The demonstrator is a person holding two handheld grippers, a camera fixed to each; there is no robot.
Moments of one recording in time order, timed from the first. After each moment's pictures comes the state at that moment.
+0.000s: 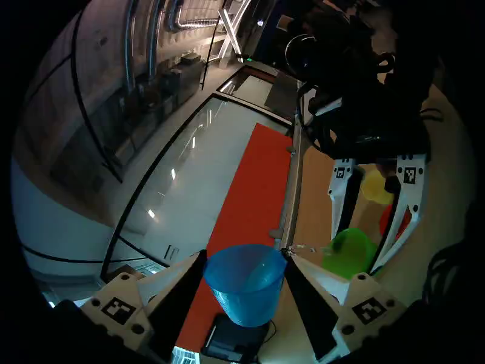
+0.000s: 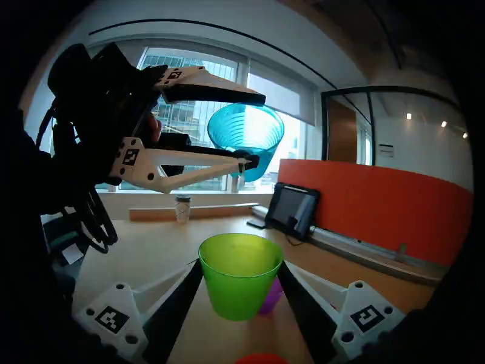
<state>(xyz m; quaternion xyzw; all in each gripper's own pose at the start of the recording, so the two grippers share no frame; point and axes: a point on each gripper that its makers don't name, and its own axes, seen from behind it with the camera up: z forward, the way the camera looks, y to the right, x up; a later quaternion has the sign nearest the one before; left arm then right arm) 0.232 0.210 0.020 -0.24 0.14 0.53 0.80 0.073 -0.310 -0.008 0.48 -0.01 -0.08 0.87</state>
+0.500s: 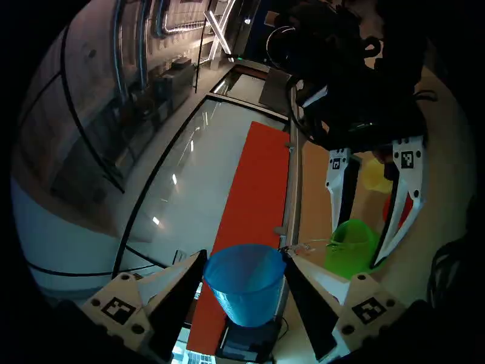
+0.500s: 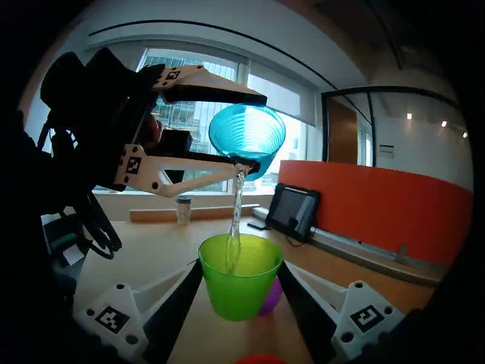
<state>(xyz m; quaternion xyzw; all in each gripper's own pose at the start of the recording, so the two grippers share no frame) 0.232 0.211 0.020 -0.23 0.15 0.57 0.78 0.075 -0.308 -0.008 0.48 -0.01 -0.08 0.87</state>
